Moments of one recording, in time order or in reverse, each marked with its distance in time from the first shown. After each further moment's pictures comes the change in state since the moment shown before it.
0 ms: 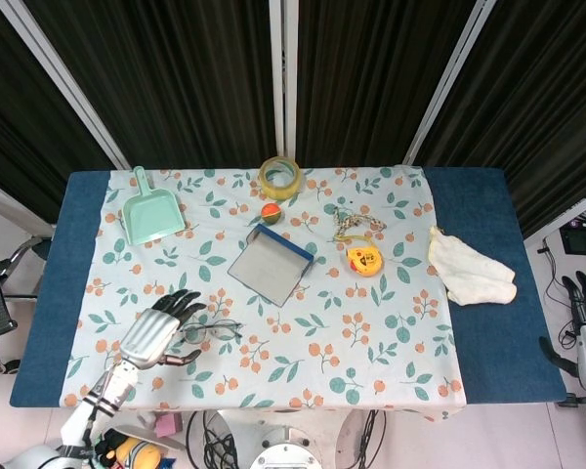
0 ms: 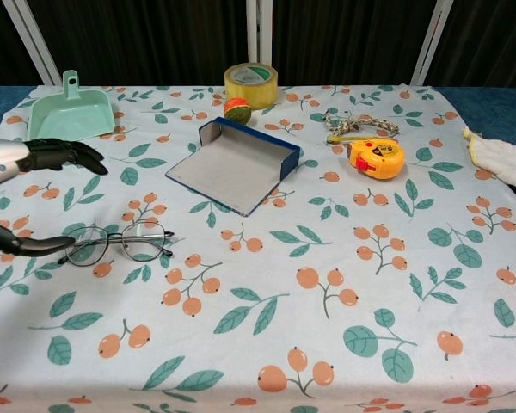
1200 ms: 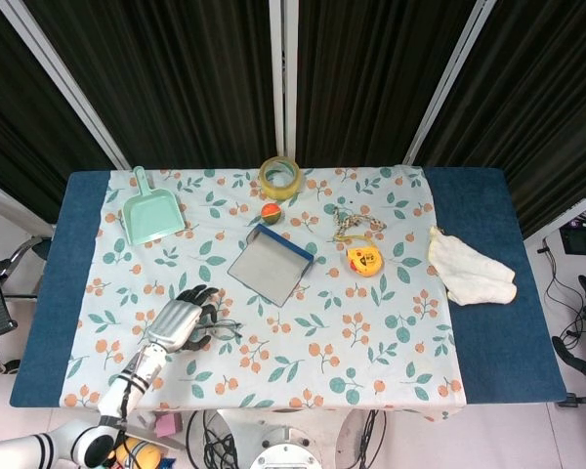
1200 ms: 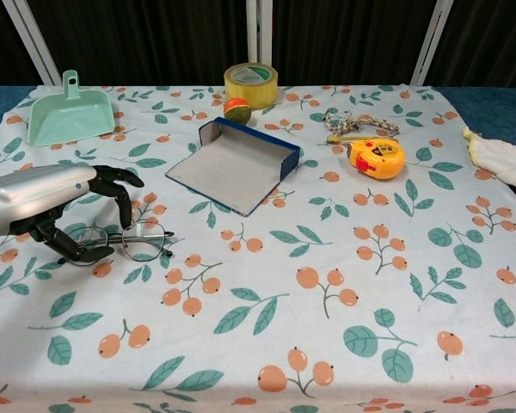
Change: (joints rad) left arm -0.119 -0.162 -0.033 0.156 -0.185 -0.112 -0.004; right arm -0.007 0.021 0.015 0.007 0.033 -0.017 0.025
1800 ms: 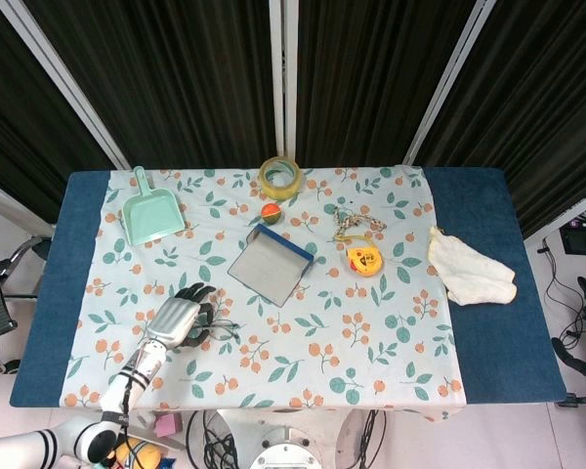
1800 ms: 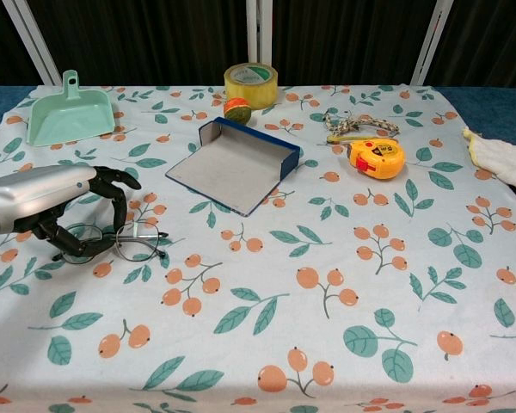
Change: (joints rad) left arm -0.016 -0.011 0.001 0.023 -0.048 -0.002 0.005; right arm 0.002 -0.006 -0.001 0.007 0.011 -0.016 -0.004
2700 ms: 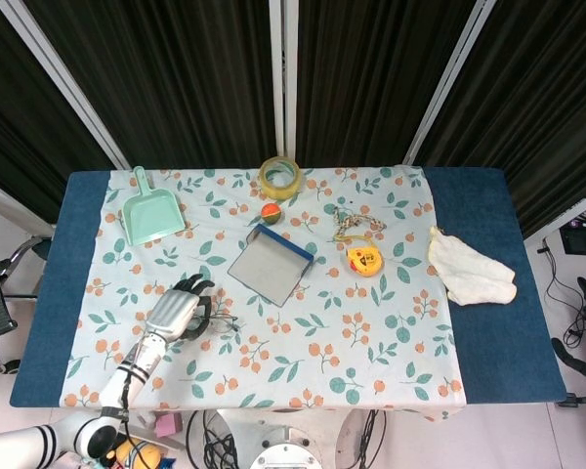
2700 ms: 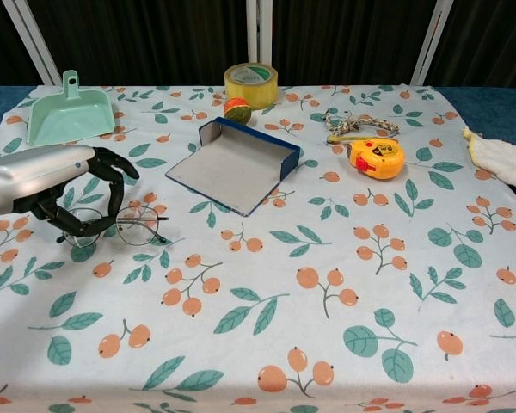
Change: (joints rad) left arm -0.028 0.024 -0.019 -0.029 -0.013 0.022 0.021; right arm 0.000 -0.002 0.001 0.003 0.003 -0.003 0.002
